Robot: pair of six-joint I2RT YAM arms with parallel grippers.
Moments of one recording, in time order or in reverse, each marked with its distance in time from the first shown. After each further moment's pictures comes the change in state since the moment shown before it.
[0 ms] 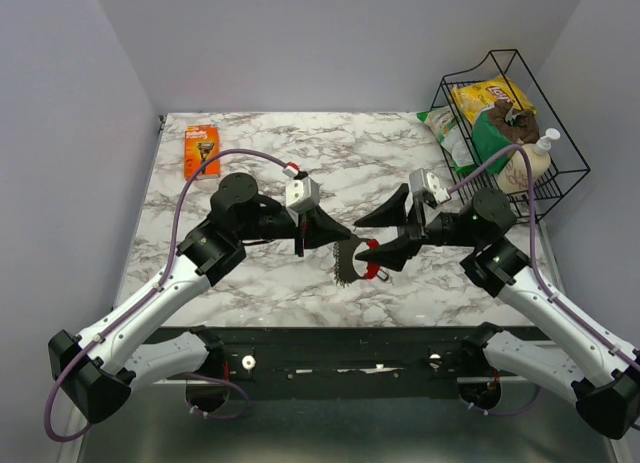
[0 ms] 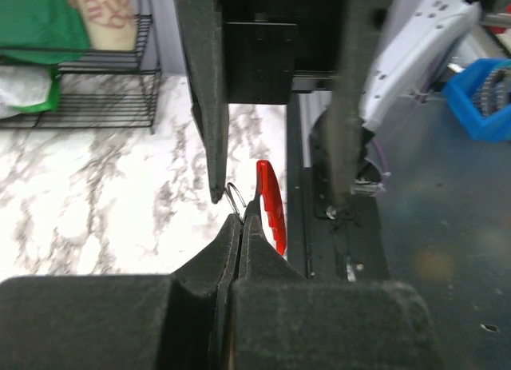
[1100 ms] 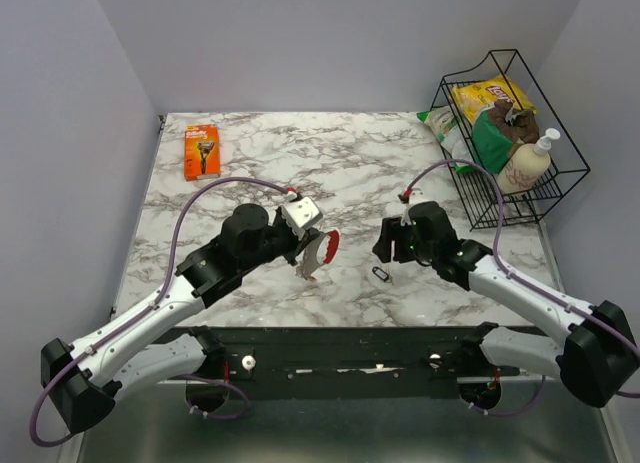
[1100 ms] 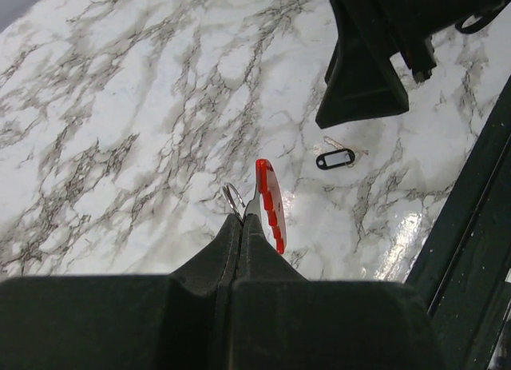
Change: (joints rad) left arm -0.096 -0.113 -0.185 -0.197 -0.679 0.169; right arm 0.004 0.160 -0.175 -0.460 0.969 0.208
